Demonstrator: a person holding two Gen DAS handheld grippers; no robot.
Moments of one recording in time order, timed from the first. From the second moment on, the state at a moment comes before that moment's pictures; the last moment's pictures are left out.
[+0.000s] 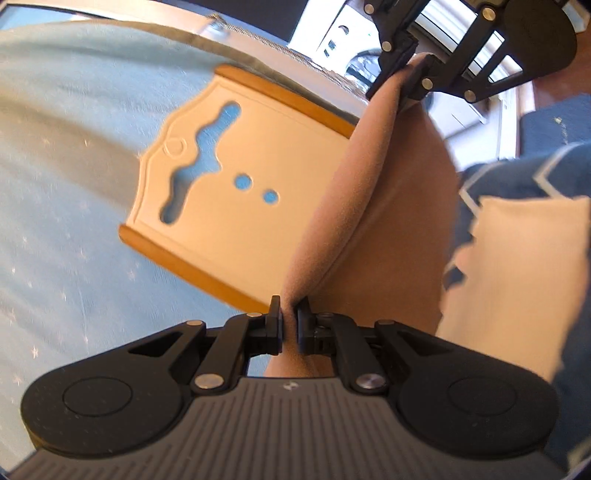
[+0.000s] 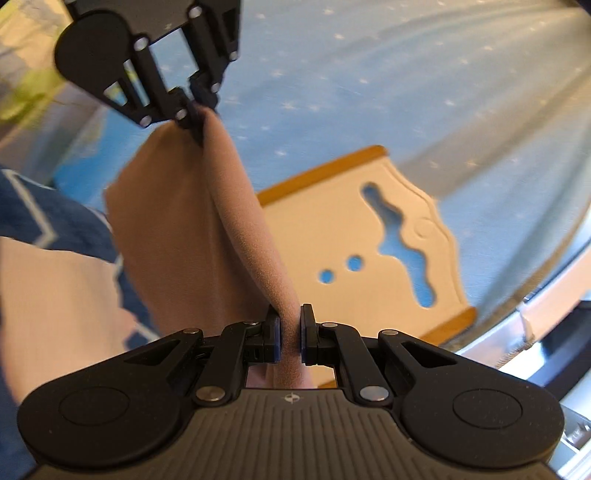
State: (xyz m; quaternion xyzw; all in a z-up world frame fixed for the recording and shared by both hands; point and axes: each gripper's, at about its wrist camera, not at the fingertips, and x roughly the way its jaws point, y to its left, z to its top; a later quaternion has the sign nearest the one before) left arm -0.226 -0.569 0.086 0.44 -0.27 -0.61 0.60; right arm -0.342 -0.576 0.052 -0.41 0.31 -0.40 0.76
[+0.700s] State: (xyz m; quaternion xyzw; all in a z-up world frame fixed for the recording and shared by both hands) left arm -0.226 -0.559 -0.077 0.55 -0.21 -0.64 0.50; right arm -0.381 -0.552 -0.090 -0.32 0.46 -0.33 0.76
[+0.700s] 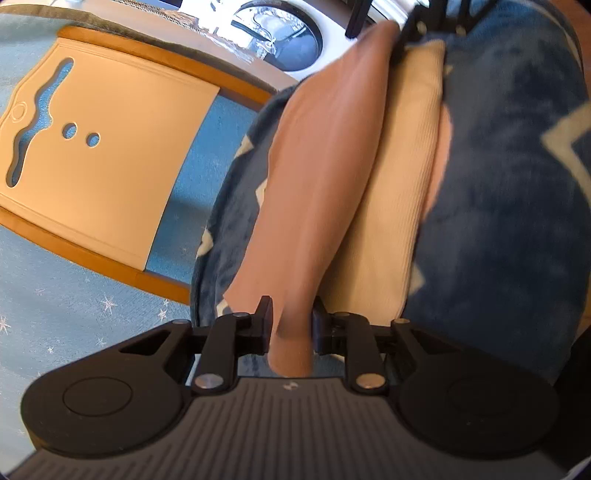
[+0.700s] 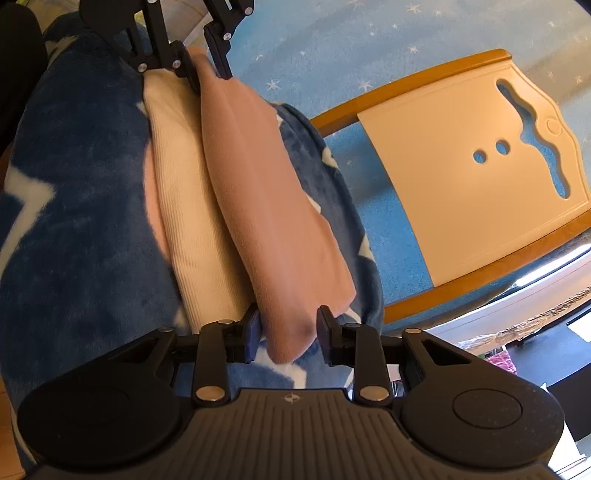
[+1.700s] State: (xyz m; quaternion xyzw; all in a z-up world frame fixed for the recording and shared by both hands) left arm -0.217 -0.513 -0.090 0.54 -0.24 -0.62 0.51; right arm -0.388 -0.521 -0.088 -0.32 0.46 -0.35 0.76
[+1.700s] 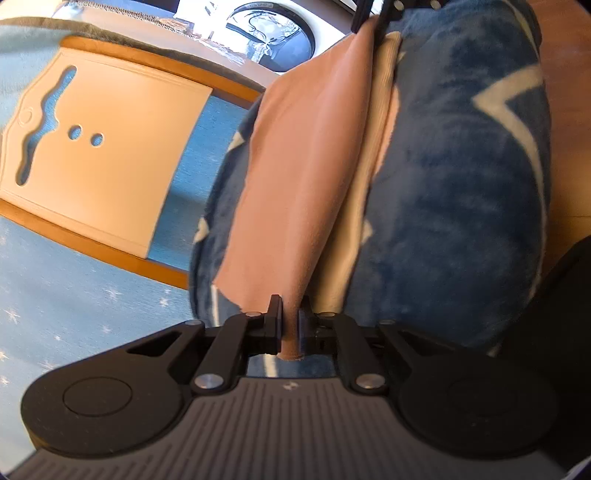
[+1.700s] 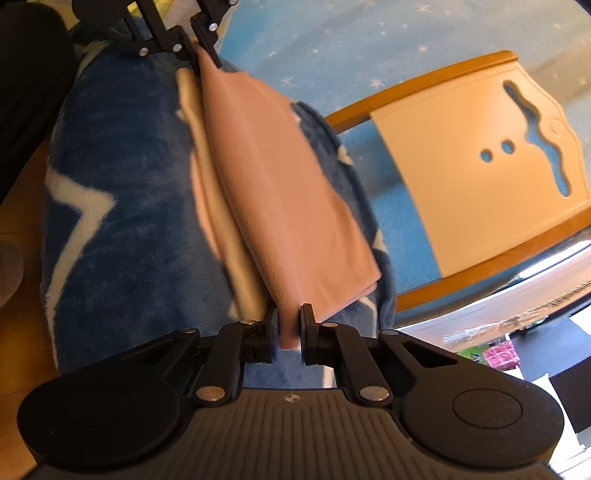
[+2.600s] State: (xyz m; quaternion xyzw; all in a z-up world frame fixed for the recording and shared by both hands) left arm -0.186 -0.500 -0.030 0.40 -0.06 -0.69 0.60; right arm -0.393 -0.523 -0.047 -0.10 0.35 -0.41 0.84
